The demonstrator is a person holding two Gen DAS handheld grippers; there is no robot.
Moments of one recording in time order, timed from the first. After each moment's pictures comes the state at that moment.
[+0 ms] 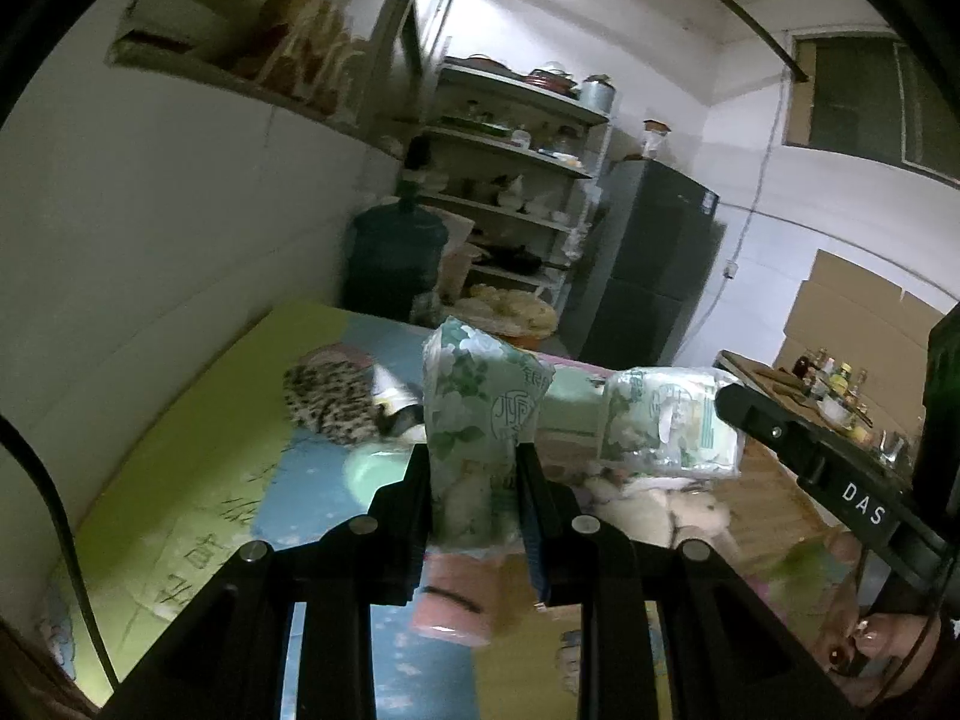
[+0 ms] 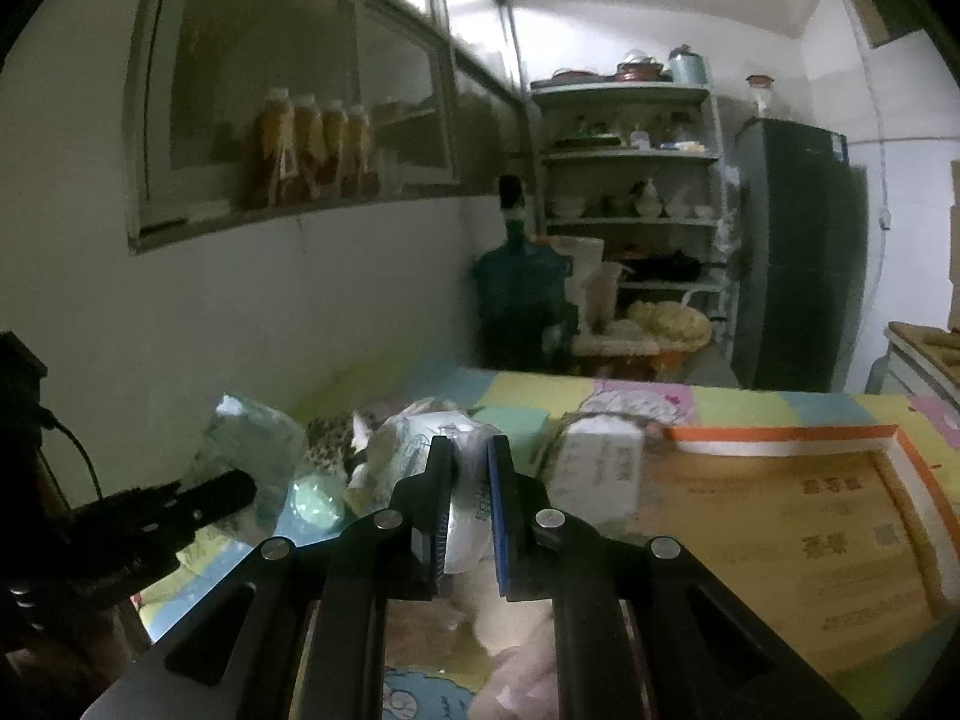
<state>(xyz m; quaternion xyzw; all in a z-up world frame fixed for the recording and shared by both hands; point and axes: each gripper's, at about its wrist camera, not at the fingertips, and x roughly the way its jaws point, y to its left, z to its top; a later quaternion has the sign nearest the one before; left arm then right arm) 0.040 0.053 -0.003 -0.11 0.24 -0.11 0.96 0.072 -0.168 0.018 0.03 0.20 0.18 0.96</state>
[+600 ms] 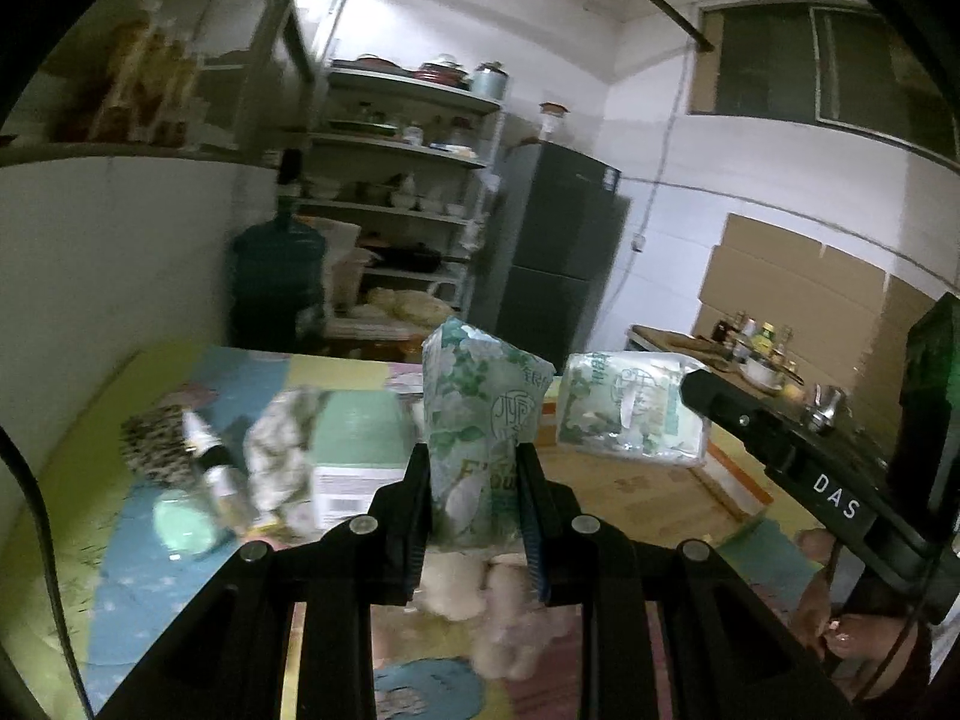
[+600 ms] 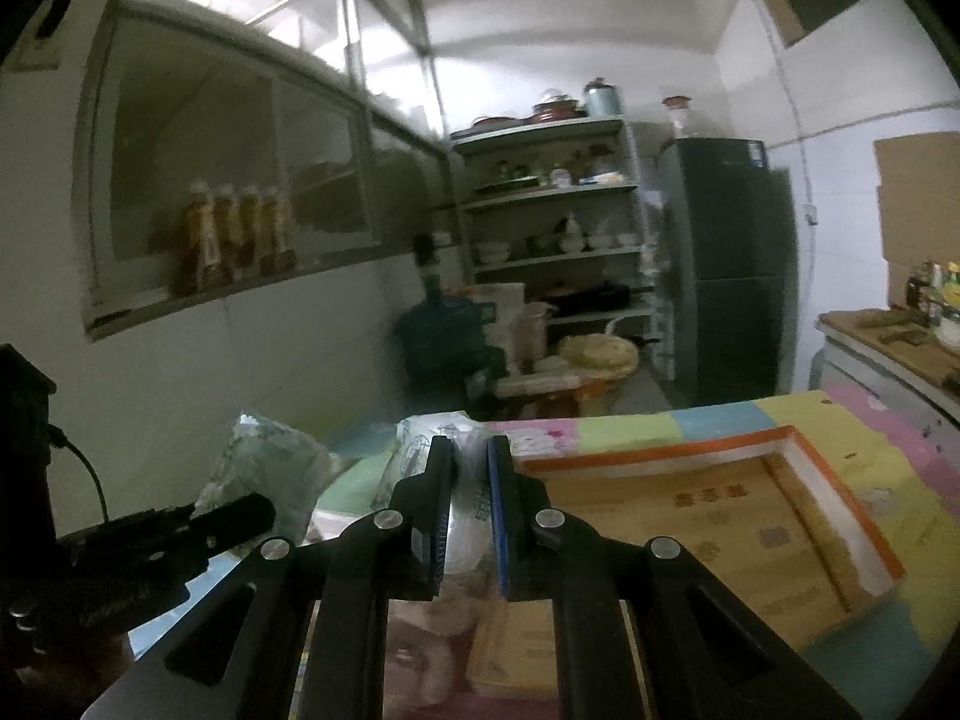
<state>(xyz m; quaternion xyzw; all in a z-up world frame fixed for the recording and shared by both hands) 0.045 -0.056 0.024 -0.07 0.23 -0.22 0.95 0.040 -0.276 0.036 0.08 0.16 0.10 0.98</state>
